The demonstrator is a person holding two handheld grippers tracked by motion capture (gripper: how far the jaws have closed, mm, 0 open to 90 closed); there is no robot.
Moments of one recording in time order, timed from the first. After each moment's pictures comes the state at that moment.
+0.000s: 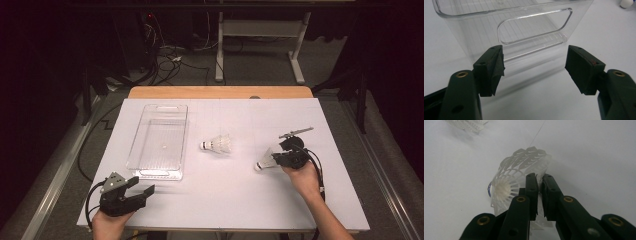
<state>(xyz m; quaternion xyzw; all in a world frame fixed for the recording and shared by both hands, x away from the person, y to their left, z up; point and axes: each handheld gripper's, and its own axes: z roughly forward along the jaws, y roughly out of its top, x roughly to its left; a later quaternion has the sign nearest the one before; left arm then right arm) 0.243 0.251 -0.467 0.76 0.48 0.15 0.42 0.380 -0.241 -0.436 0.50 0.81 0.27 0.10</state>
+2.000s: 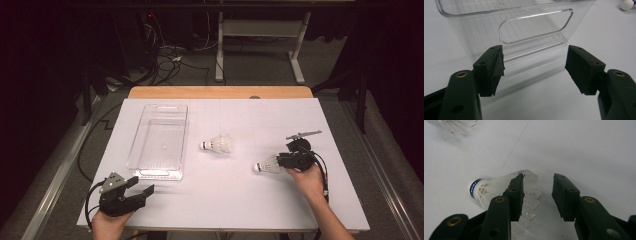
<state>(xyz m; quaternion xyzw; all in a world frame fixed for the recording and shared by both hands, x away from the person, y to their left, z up) 0.243 0.252 -0.467 0.75 0.49 0.15 0.42 0.376 -0.258 -0.442 0.53 0.79 0.29 0.11</state>
